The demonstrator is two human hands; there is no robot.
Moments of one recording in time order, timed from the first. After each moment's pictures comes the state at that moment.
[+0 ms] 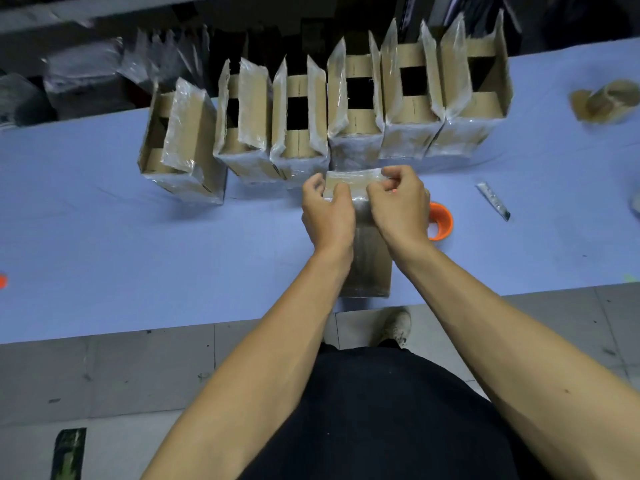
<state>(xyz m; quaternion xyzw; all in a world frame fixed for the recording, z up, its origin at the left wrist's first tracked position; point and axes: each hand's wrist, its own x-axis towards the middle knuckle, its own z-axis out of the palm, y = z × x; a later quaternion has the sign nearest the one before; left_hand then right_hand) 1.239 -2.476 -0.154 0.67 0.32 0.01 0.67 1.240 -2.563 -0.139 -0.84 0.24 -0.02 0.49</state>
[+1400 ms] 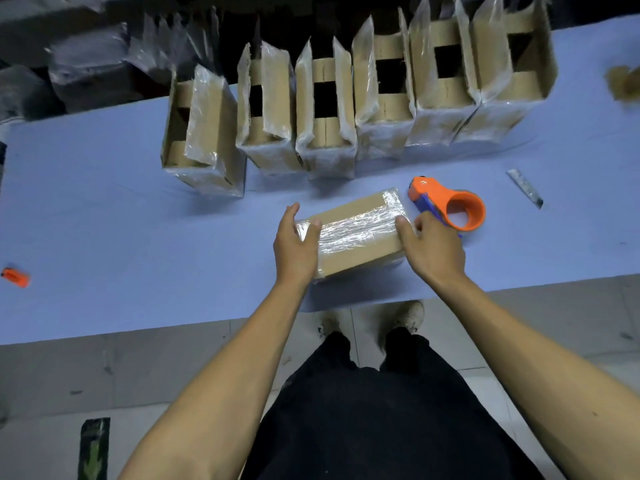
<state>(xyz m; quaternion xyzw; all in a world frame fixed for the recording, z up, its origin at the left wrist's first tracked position) 1.203 -2.351 -0.218 0.78 0.25 -0.08 0.57 1.194 -2.568 -0.208 -0.93 0.20 0.10 0.30</state>
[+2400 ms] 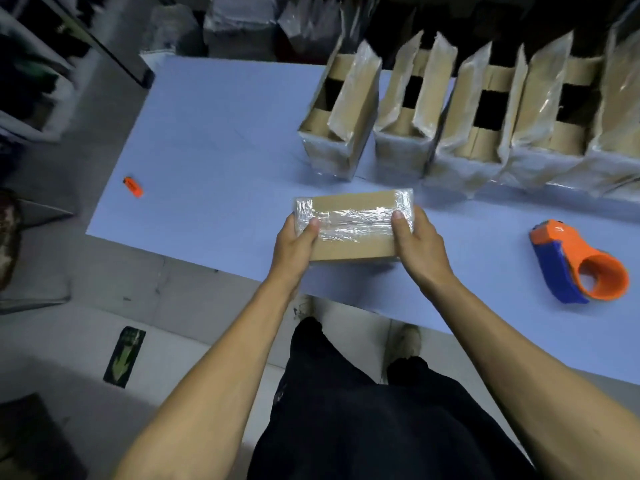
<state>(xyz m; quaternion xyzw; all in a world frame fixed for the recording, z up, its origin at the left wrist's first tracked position) 1.160 -2.194 -0.205 0.71 0.34 -0.02 0.62 1.218 -2.398 -0.202 -0.82 0.04 0.20 0.53</state>
